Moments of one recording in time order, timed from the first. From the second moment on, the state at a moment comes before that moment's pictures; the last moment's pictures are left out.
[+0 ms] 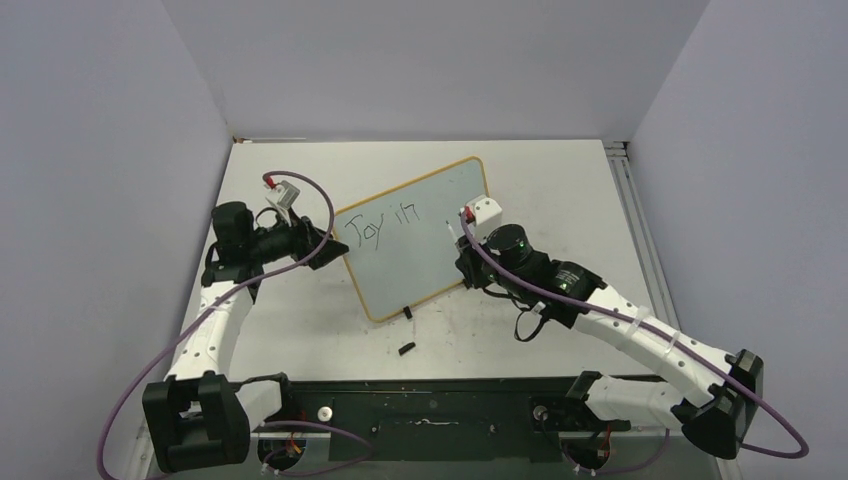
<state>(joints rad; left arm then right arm) 0.11 1.13 0.75 -0.08 1.04 -0.14 0.86 1.12 0.97 -0.40 0.16 0.19</state>
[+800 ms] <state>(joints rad) -0.36 0.74 0.89 -0.26 0.49 0.12 0.59 1.18 1.16 -0.86 -0.53 0.06</state>
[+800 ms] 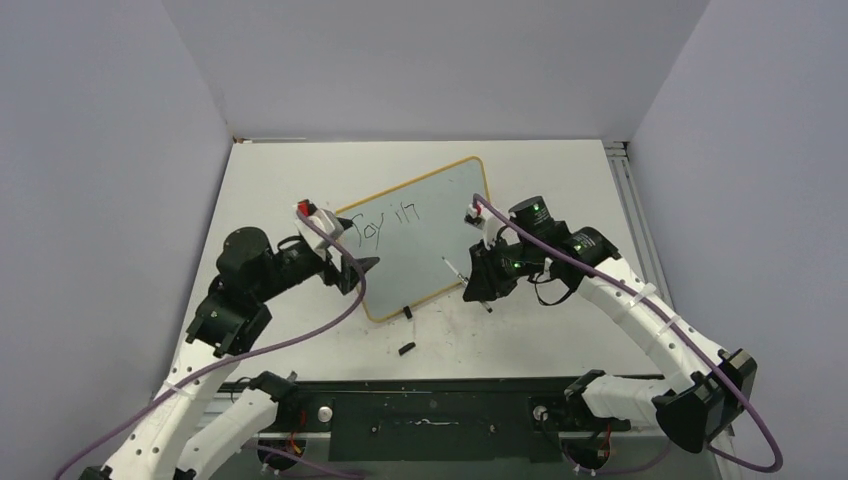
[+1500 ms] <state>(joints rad) -1.28 0.97 0.84 -0.37 0.01 0.41 0.79 1.30 1.13 -0.97 -0.82 0.13</state>
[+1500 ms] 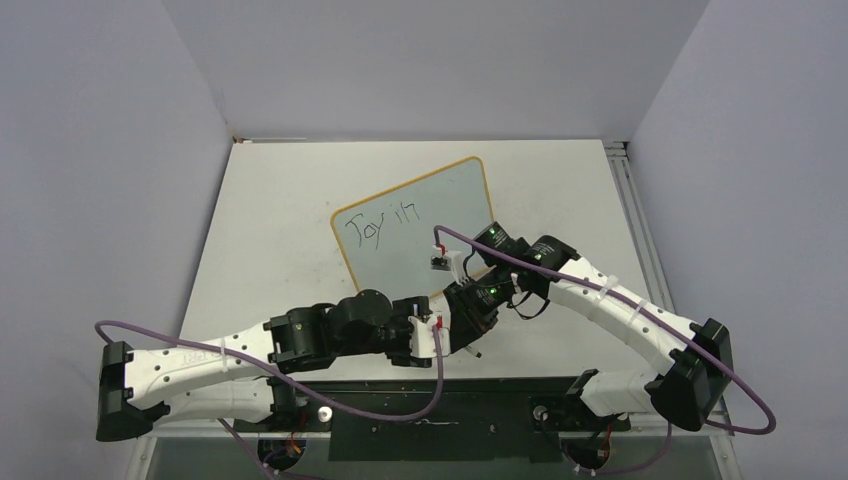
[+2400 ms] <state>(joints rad) -1.27 0.96 0.76 -0.34 0.01 0.29 0.72 1.18 1.12 -0.91 -0.71 0.17</state>
